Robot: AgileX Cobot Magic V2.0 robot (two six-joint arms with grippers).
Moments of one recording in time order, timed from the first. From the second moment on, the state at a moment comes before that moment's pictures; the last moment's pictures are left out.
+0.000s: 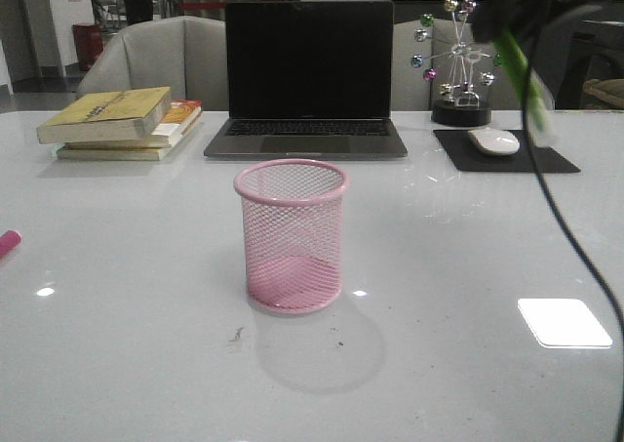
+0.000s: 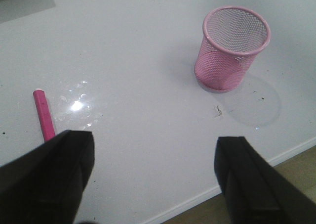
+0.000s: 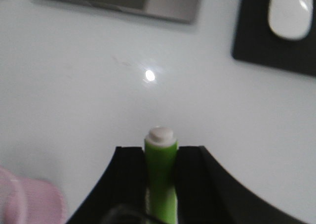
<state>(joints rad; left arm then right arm) -0.41 0.74 -0.68 -0.07 0.70 0.12 0.27 1.49 -1.18 0.13 0.41 0.01</state>
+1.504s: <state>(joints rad) -0.41 0.74 -0.68 -0.07 0.71 0.12 0.65 1.67 -0.87 -0.04 -0.50 0.01</state>
